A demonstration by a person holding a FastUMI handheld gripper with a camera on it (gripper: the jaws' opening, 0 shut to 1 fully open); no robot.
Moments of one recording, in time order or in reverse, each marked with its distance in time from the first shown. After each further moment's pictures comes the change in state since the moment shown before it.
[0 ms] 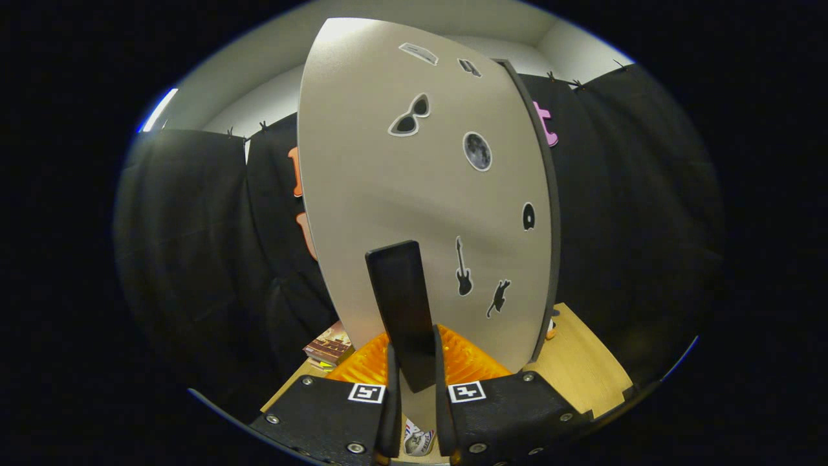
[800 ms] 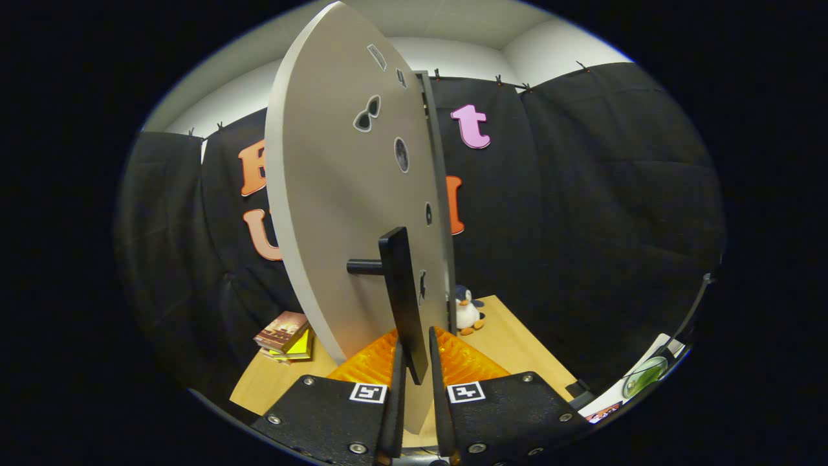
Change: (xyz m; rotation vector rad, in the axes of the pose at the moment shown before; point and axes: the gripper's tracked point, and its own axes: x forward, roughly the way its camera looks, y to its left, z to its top) arm -0.046 -0.095 -0.005 -0.027 0.008 -0.262
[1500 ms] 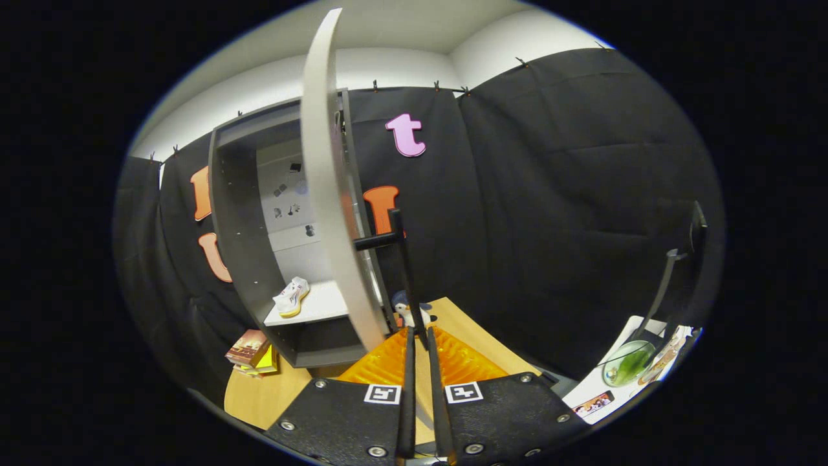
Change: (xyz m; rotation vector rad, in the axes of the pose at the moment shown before) arm -0.036 -0.084 -0.012 0.116 -0.038 -0.162
